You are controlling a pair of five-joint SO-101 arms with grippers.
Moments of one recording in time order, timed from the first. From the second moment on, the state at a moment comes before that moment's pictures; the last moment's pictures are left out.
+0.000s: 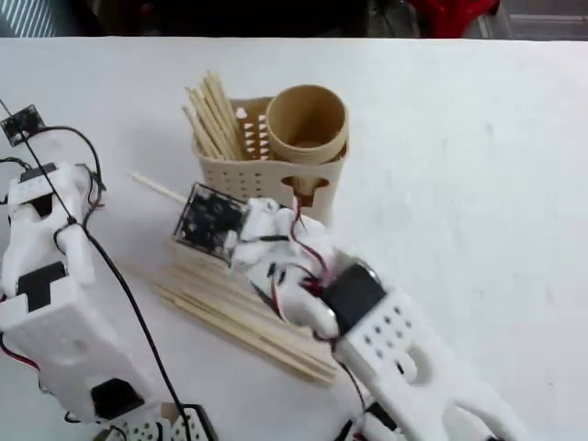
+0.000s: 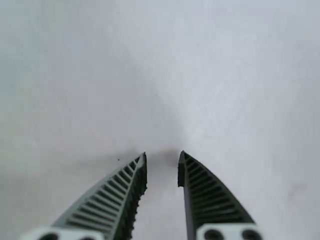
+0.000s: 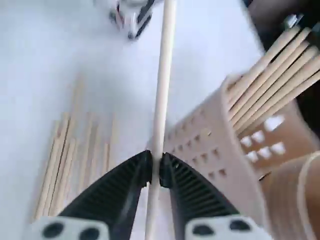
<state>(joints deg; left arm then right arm) -31.5 24.4 9.8 43.0 11.9 -46.7 -44.4 33.8 49.1 33.1</state>
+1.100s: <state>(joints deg) -31.0 24.4 9.8 43.0 11.9 -35.6 -21.6 26.2 1.1 14.9</state>
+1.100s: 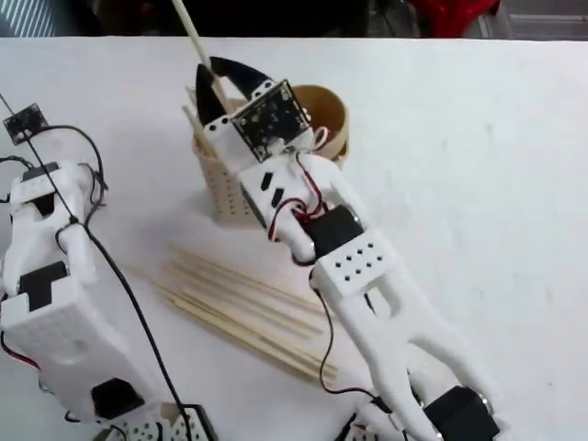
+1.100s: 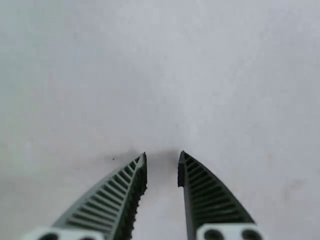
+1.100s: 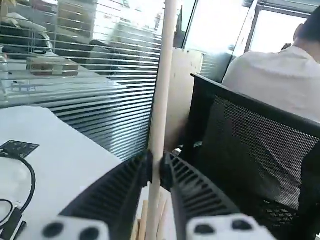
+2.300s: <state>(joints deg) -31.0 24.4 9.8 43.0 11.9 -45.5 -10.6 45.6 44.5 40.4</state>
